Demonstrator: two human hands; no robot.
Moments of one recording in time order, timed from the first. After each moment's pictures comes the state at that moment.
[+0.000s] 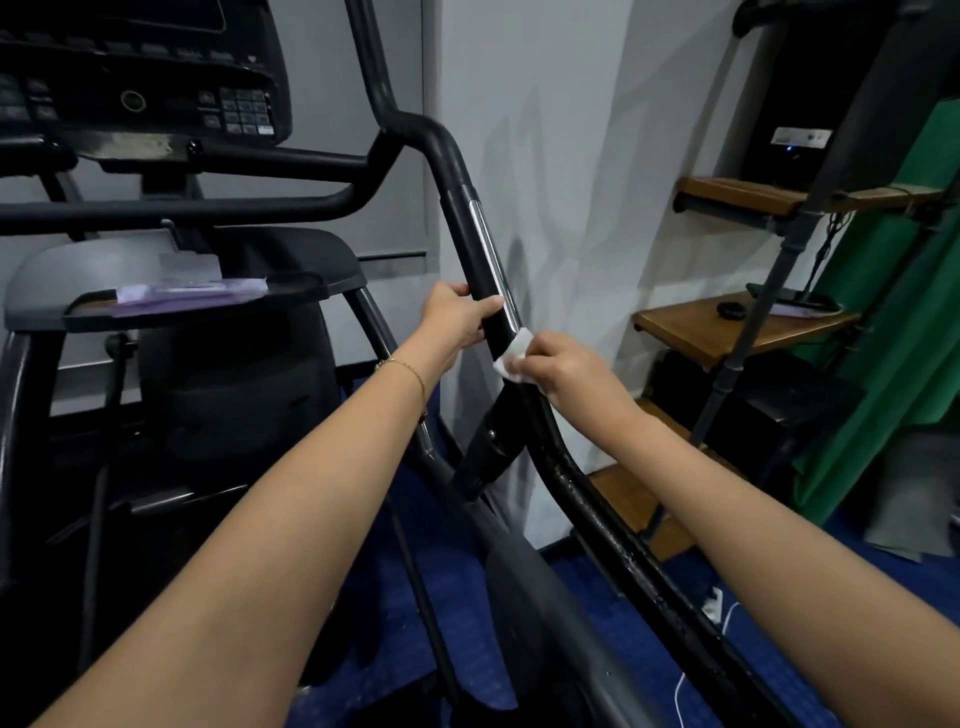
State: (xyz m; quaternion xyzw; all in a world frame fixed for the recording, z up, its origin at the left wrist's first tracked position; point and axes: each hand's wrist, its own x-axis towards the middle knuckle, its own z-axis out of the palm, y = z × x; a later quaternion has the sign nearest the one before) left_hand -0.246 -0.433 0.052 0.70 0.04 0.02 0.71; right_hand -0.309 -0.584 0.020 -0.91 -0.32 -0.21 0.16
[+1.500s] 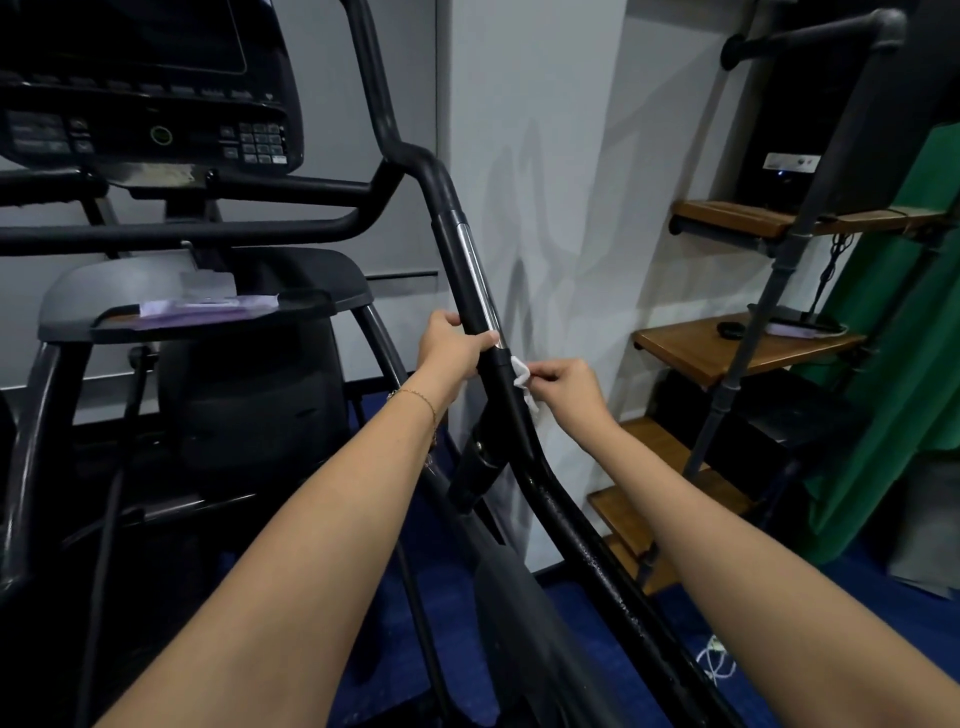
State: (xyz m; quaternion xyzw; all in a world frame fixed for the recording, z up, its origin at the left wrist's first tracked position) left_hand -0.261 -0.450 0.035 0.72 0.08 0.07 0.68; right_hand -0.293 -0.595 0.005 -0.83 -0.09 -0.12 0.53
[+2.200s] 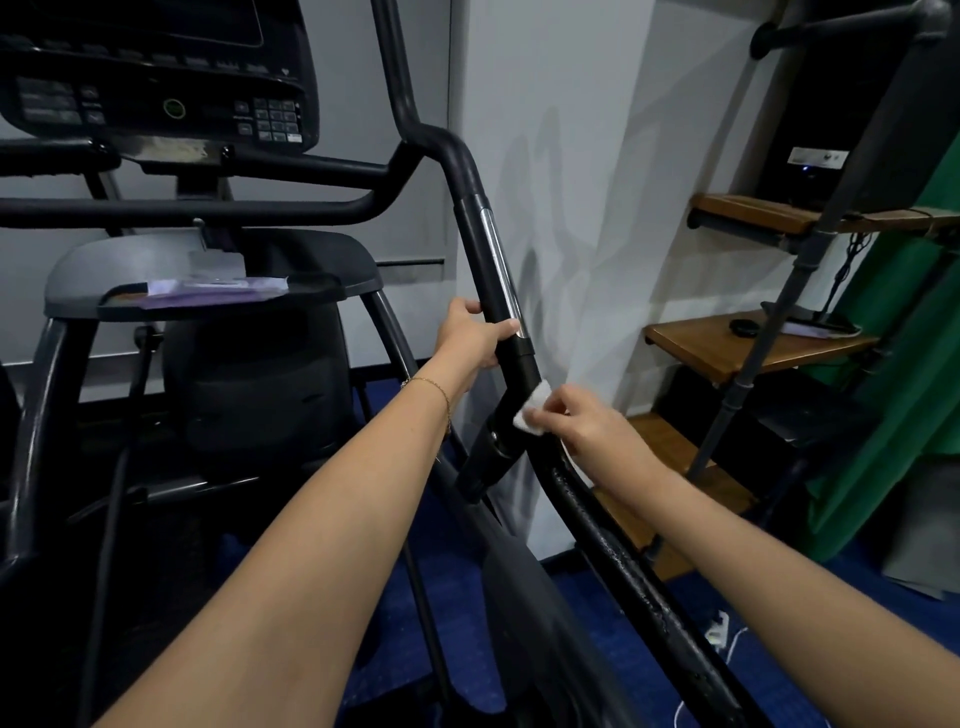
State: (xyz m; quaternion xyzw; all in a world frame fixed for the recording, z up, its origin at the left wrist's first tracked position) left_hand -0.264 -0.443 0.037 0.69 0.05 0.03 0.72; right_hand -0.334 -0.603 -0.013 -0.93 -0.27 -0.16 0.16
